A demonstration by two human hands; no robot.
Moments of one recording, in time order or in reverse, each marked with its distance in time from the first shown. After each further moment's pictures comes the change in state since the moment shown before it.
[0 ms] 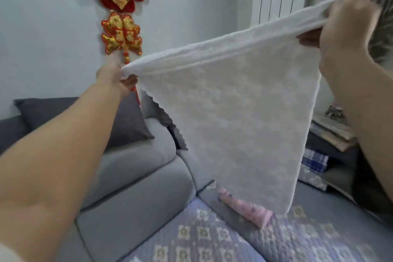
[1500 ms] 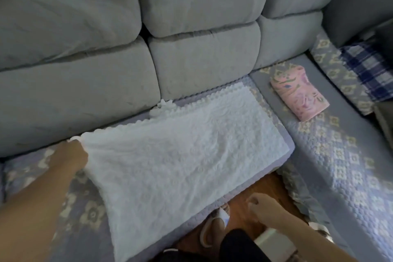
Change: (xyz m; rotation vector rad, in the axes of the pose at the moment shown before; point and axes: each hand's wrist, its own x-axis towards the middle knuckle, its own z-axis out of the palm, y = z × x) left_hand -0.142 -0.390 -0.850 1.666 0.062 -0.824; right_hand -0.668 0.310 -0.080 -1.500 -1.491 1.026
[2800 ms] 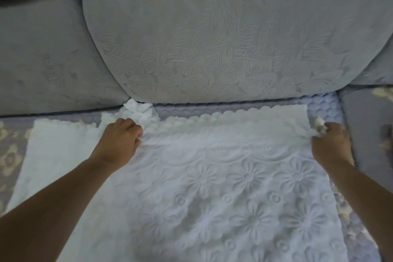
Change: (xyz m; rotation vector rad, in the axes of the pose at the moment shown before) left_hand 0.017 0.388 0.159 0.315 0.274 0.418; right_hand 0.622 -0.035 -0.320 0.098 0.641 -0.468
